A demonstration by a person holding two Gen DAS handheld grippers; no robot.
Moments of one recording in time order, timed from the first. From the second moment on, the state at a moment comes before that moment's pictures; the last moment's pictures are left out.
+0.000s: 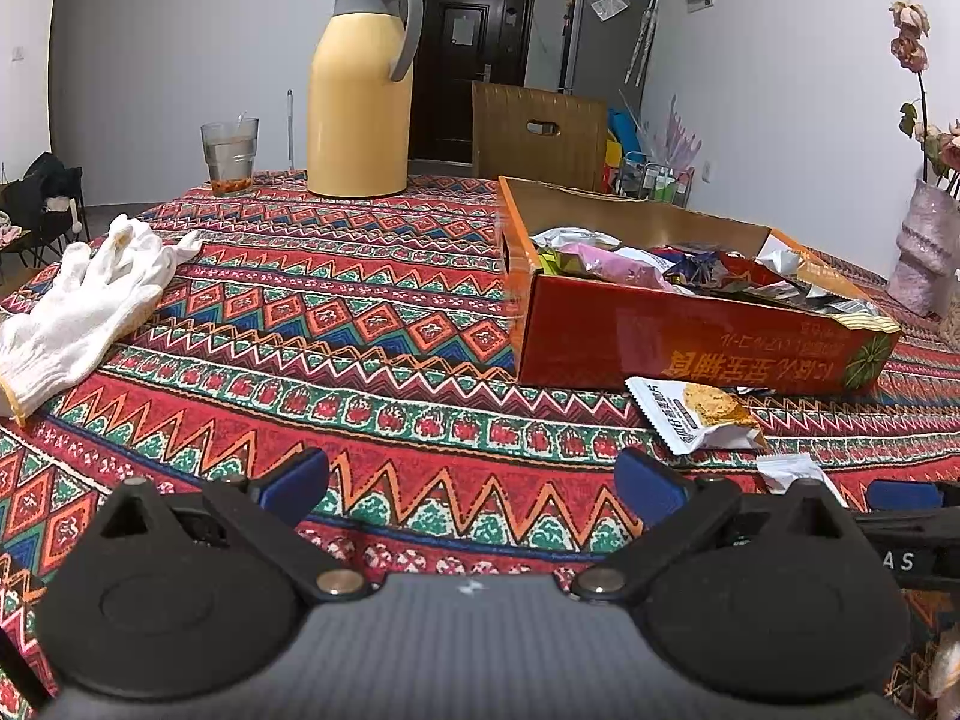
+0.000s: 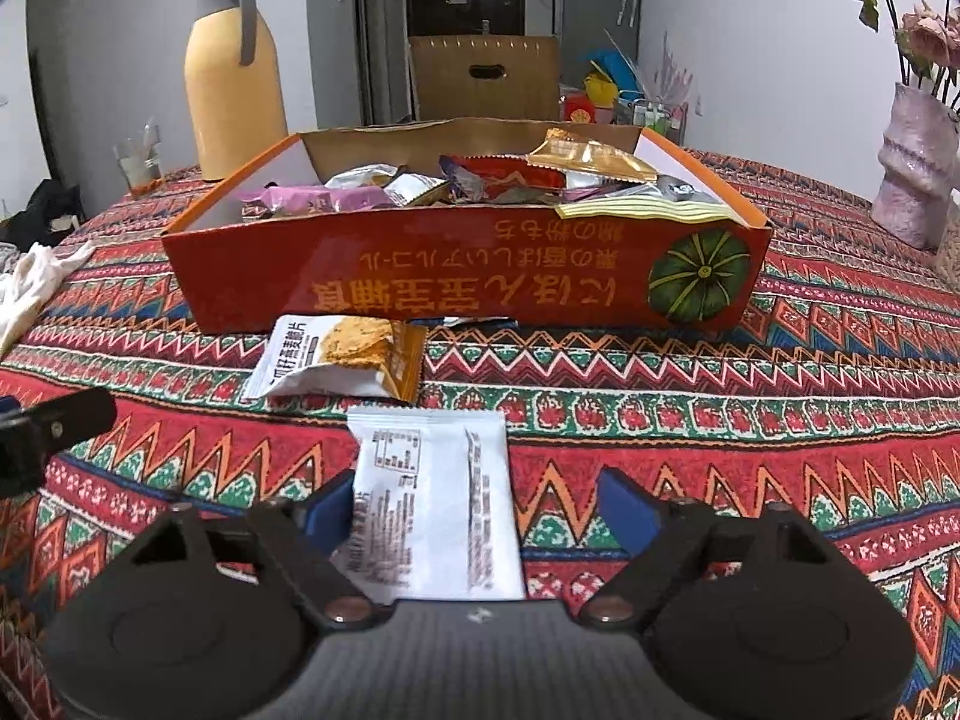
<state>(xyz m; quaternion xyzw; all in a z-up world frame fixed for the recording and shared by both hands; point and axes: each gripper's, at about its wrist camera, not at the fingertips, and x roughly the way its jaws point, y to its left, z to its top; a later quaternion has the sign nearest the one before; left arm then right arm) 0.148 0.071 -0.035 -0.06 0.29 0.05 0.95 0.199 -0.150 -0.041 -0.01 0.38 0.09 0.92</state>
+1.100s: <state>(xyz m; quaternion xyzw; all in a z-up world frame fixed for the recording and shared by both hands) 0.161 0.054 -0.029 -0.02 0.32 0.07 0.94 0.209 -0.232 -0.023 0.04 0.28 0.05 0.96</state>
